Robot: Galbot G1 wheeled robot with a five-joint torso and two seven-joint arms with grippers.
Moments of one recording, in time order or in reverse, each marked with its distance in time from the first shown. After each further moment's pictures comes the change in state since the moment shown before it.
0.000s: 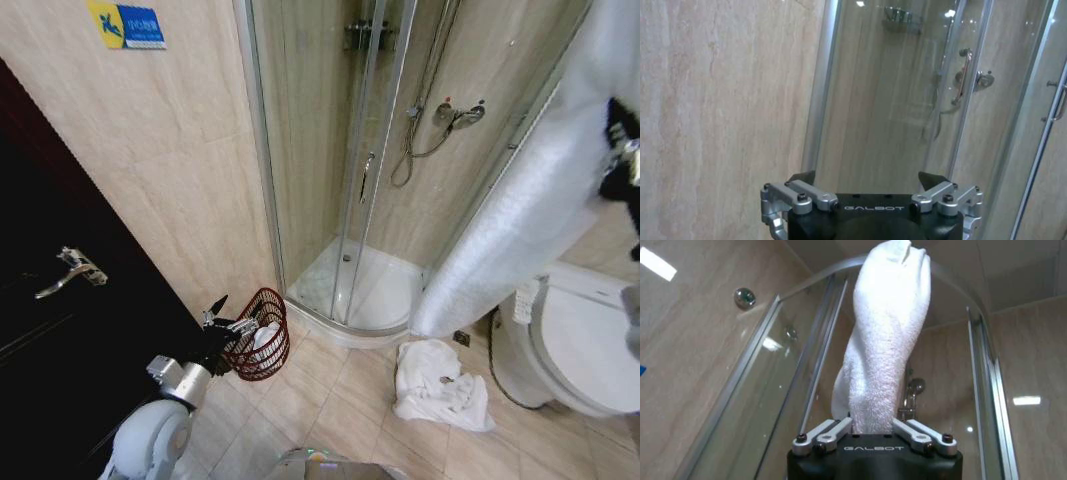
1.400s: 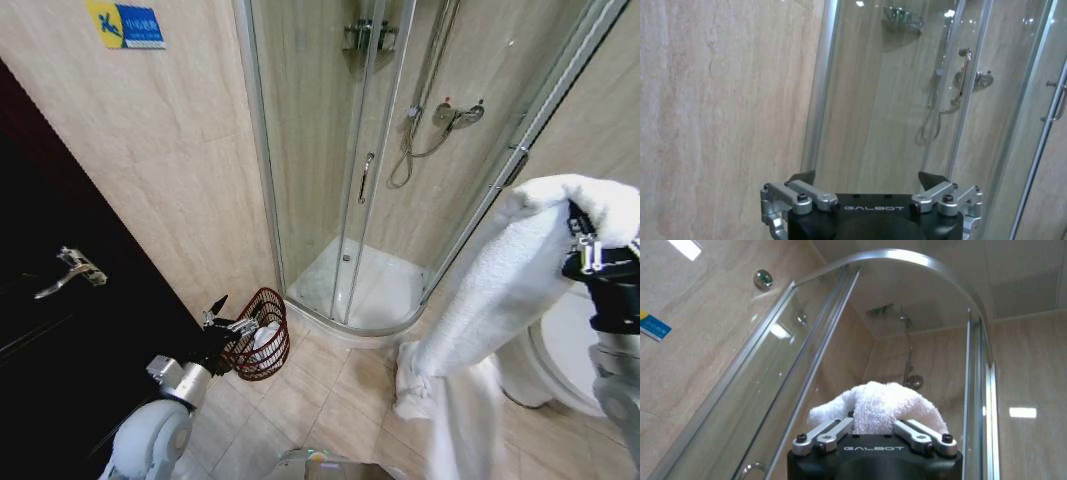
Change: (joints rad) left arm 0.000 0.000 0.000 0.000 0.000 0.000 0.000; right arm -0.086 0.243 -0.041 -0.120 -0.222 0.238 -0.258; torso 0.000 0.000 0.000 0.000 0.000
